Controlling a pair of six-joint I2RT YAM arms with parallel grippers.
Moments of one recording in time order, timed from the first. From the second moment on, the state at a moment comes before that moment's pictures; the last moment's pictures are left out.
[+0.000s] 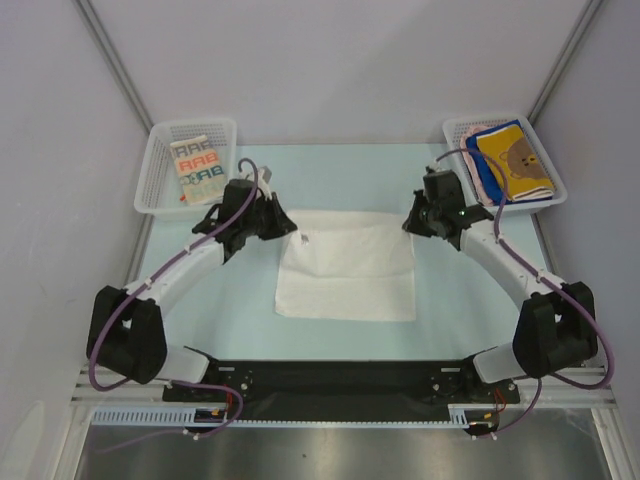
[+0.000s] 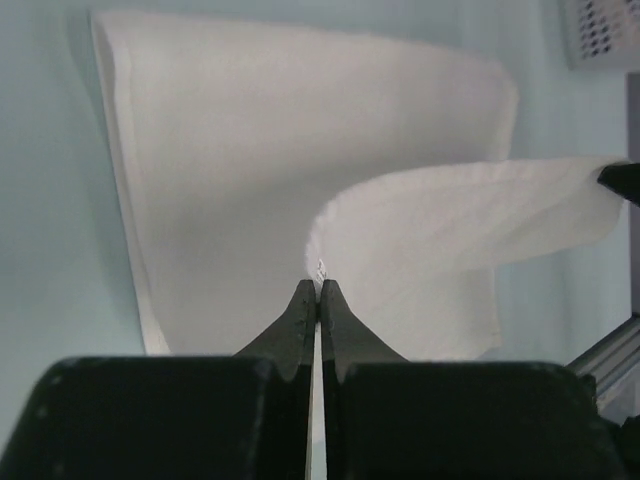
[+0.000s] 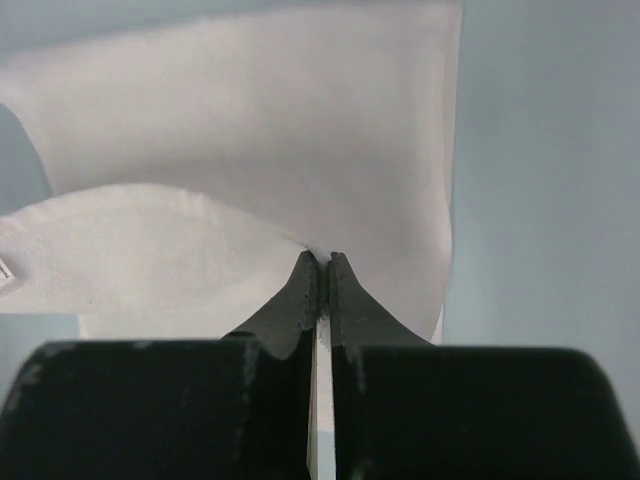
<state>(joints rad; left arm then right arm) -0.37 1.38 0.91 -0.22 0.24 -0.55 0.35 1.41 1.04 -0.46 0.02 0.50</state>
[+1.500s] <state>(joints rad) -0.20 1.86 1.44 0.29 0.30 -0.55 0.14 1.83 1.62 -0.20 0.01 0.41</state>
